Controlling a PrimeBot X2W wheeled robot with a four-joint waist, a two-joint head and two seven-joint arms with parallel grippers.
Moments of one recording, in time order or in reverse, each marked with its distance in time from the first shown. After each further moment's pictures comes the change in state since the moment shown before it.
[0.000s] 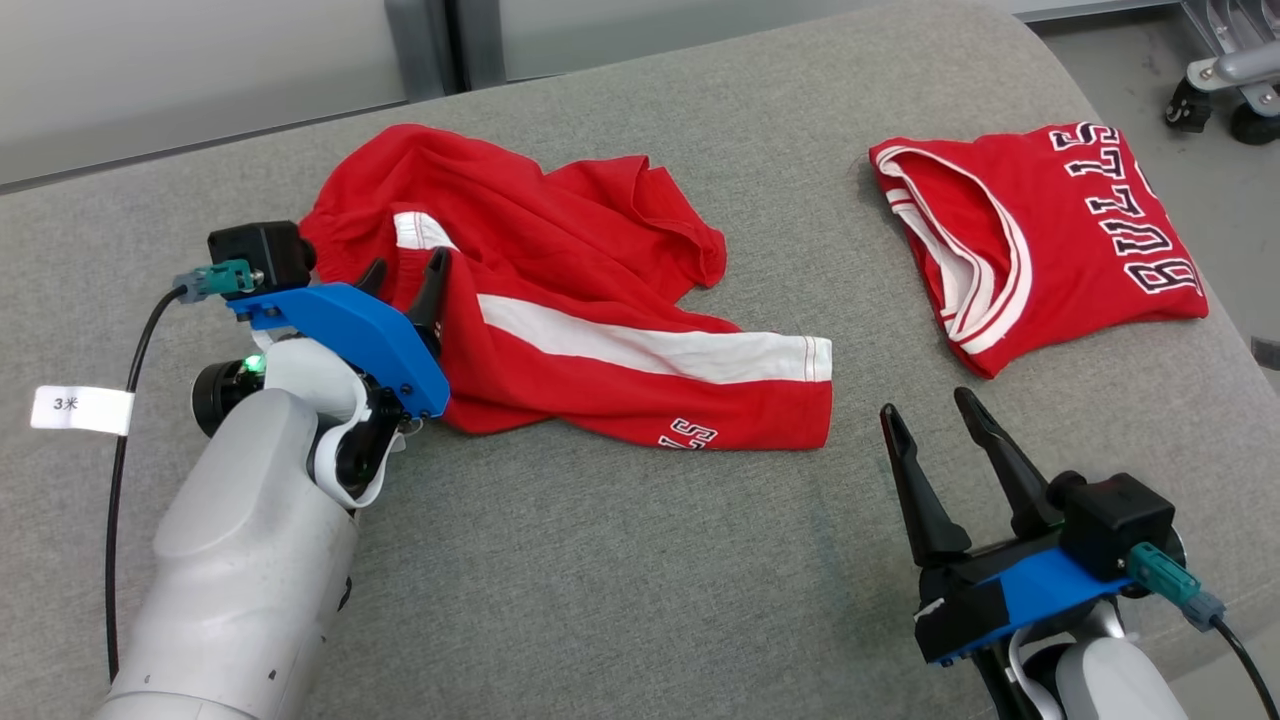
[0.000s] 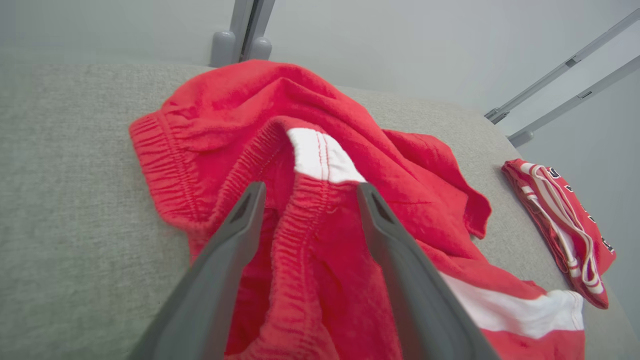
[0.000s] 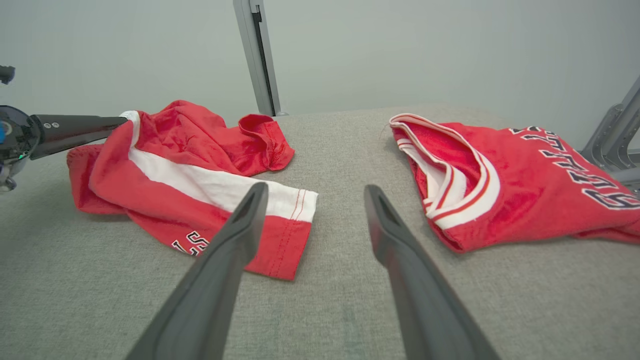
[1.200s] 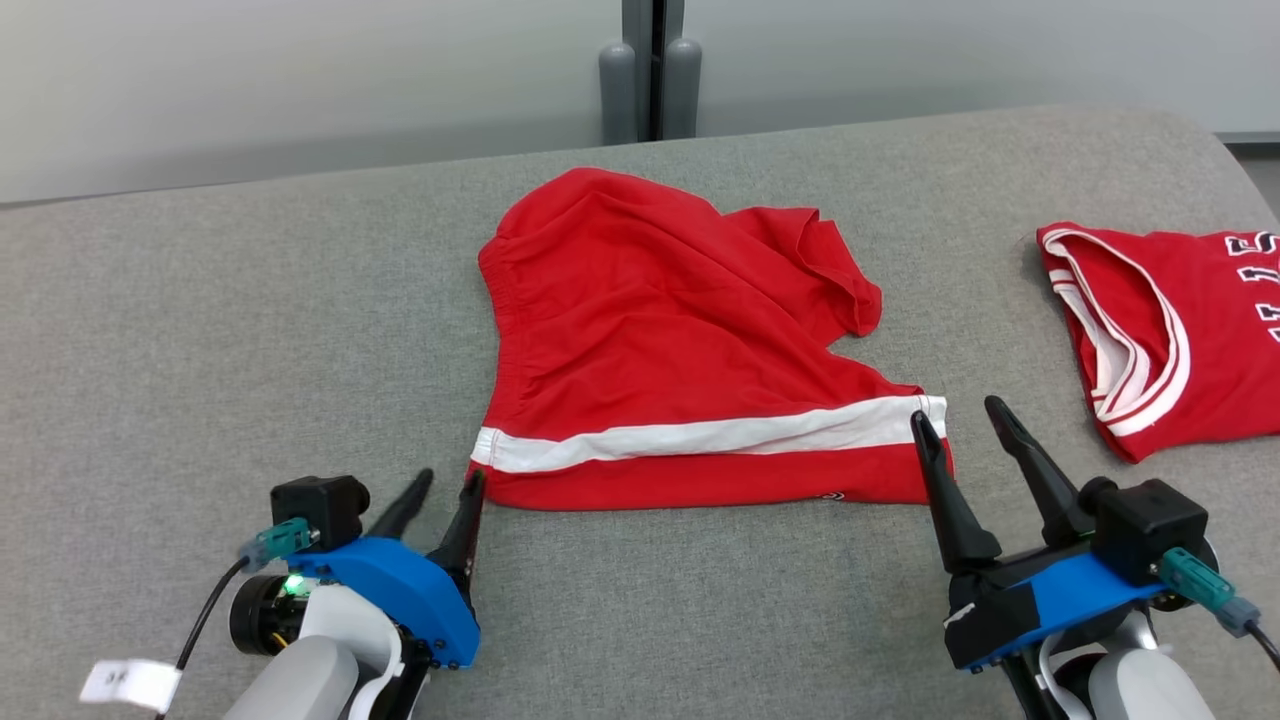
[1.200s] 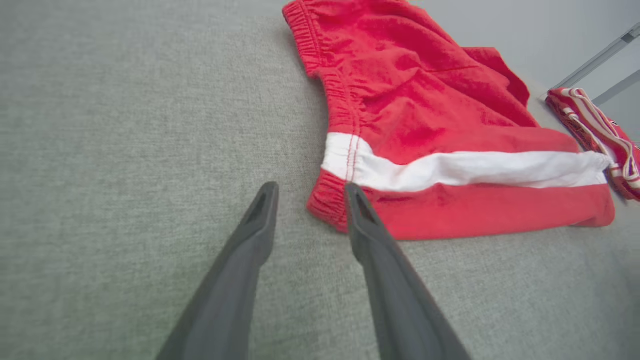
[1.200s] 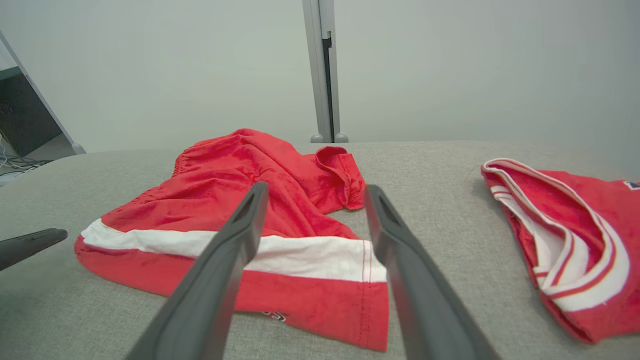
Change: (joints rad) left arm 0.449 0.159 -0.227 -0.425 -0.084 0.128 -0.114; right arm 0.027 -0.018 -0.033 -0.032 0.011 0.000 0.037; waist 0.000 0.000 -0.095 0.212
